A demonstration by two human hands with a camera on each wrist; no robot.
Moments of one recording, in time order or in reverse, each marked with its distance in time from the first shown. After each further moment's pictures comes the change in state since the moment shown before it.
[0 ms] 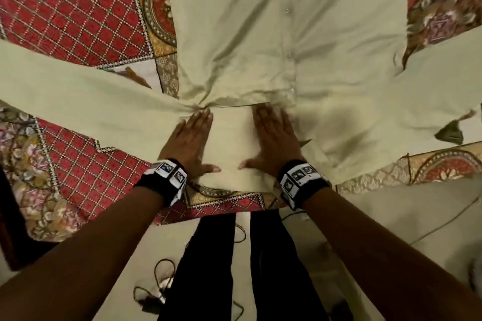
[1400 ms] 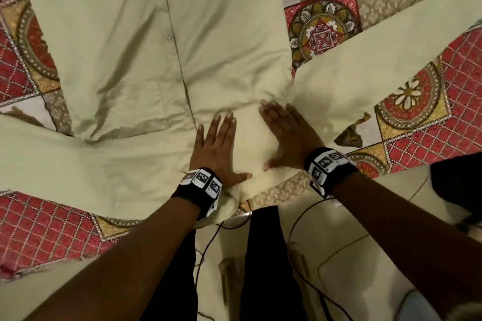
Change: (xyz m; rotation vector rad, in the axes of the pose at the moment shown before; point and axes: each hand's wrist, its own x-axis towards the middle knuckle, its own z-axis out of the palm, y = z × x) left_hand 0.110 0.266 -0.058 -0.028 0.105 0.025; right_hand -0.074 0.266 -0.055 -0.089 -0.047 -0.113
